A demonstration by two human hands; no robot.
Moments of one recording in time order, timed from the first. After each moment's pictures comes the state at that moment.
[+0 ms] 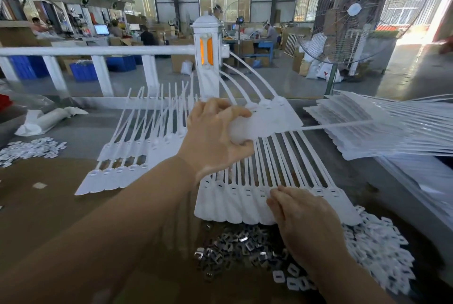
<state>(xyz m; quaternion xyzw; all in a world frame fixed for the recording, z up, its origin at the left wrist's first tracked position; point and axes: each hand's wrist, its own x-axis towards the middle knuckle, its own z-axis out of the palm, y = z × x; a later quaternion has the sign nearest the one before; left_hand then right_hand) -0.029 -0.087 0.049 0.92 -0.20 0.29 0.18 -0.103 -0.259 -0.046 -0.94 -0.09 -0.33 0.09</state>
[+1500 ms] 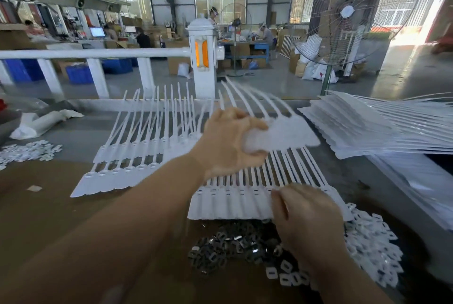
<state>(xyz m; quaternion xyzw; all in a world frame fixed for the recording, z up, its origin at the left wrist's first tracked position) -0.038 -0.108 0.057 0.93 -0.28 0.16 0.17 -0.107 -0.266 -0.036 -0.90 -0.14 -0.37 0.16</state>
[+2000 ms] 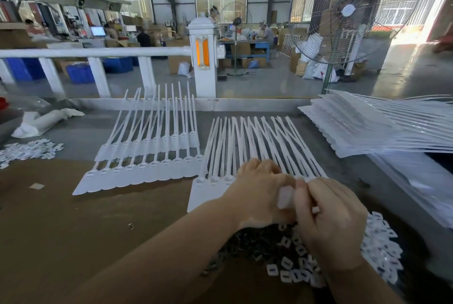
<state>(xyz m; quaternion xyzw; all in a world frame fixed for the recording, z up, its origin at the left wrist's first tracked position) -0.064 -0.149 -0.003 0.94 -0.33 0.04 0.13 -0.109 -0.281 -0.034 -0.79 -0.14 -0.56 0.21</state>
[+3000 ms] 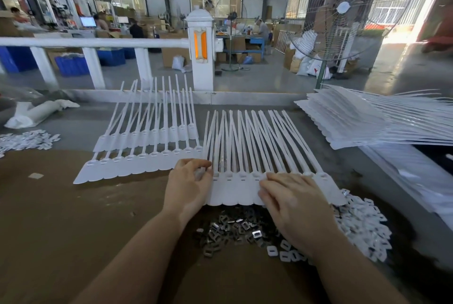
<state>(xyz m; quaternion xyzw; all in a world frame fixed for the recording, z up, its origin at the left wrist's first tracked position) -0.065 -0.063 -0.043 0.89 0.01 0.14 0.43 -0.113 -0.266 -0.041 -0.92 -0.19 -0.32 0.09</state>
